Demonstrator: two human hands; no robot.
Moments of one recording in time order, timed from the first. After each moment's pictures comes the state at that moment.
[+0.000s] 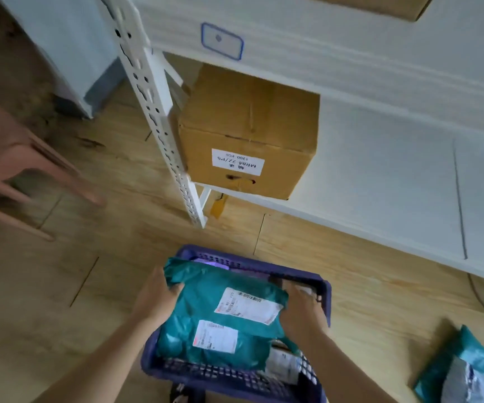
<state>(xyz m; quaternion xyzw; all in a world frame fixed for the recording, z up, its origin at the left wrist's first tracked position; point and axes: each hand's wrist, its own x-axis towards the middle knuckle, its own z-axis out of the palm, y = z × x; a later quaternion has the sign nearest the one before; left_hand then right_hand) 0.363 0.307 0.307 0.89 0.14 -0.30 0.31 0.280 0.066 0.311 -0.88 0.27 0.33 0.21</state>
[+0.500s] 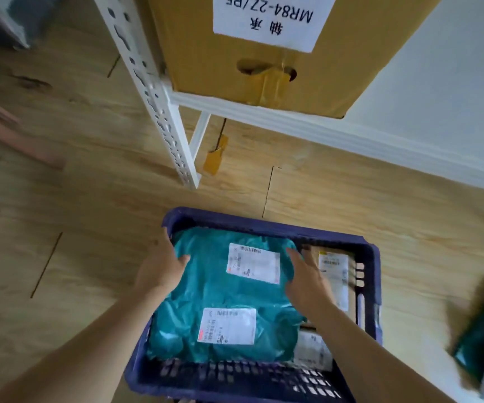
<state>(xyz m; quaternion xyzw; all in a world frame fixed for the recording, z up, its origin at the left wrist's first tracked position) 0.404 0.316 0.102 0.92 0.04 -0.35 0.17 0.294 0.089 0.113 -0.87 0.28 0.33 0.23</state>
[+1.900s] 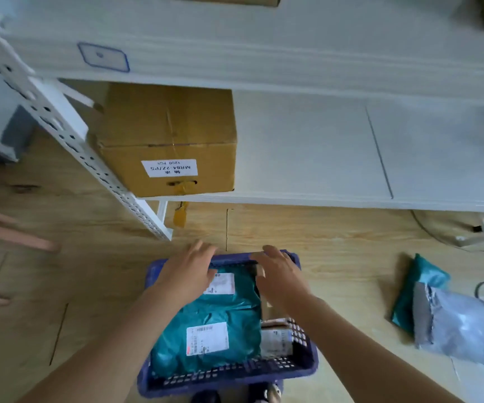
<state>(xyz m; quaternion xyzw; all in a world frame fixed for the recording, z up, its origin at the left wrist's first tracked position) 0.379 0.202 0.359 0.89 -0.36 -0.27 0.03 0.272 0.051 0.364 -0.91 0.22 0.24 0.26</state>
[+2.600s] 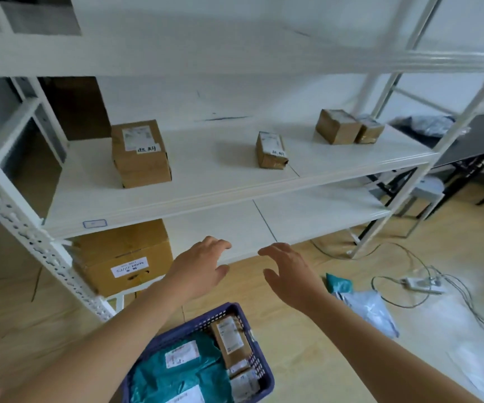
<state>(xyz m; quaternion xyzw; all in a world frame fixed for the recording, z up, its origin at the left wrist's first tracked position) 0.281 0.154 0.678 0.80 -0.56 -0.17 0.13 0.119 0.050 0.680 -0.90 0.35 -0.03 0.24</state>
